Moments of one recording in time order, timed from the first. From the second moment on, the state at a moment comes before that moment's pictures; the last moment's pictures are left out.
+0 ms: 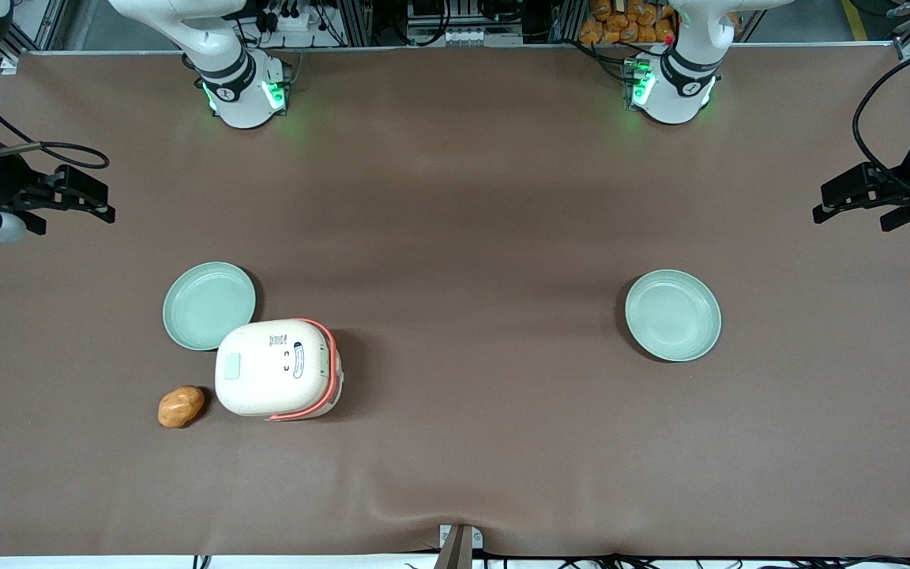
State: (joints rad) arm 0.08 0.06 -0.04 -1.49 0.05 1.50 -0.10
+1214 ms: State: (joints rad) arm 0.13 0.06 -0.04 -1.49 0.05 1.51 -0.10
